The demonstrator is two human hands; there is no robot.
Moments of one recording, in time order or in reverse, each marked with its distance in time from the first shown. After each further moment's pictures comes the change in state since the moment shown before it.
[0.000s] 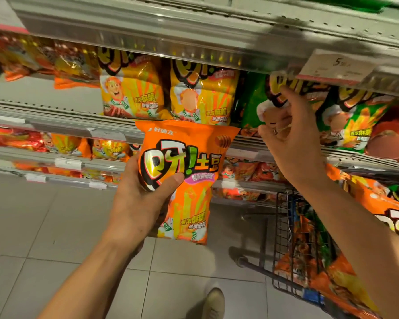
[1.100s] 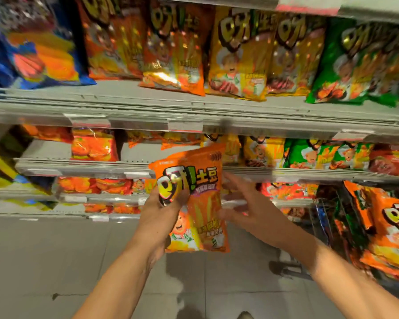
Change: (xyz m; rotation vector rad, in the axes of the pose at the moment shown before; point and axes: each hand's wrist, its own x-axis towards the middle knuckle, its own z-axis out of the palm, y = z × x) left_hand -0.019 0.129 -0.243 -0.142 -0.120 -0.109; right_hand -0.088 -0.311 0.093 0.306 -0.578 0.165
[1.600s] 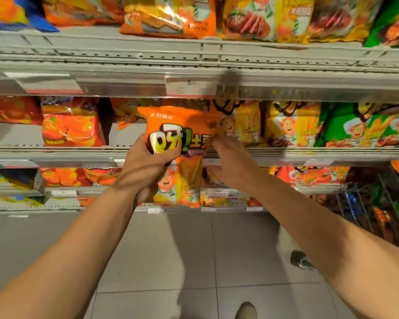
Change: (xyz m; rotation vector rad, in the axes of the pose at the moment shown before) left_hand 0.149 -0.012 -0.034 0.268 0.023 0.173; right_hand 0.162 0.082 0.048 -0.705 0.125 0.028
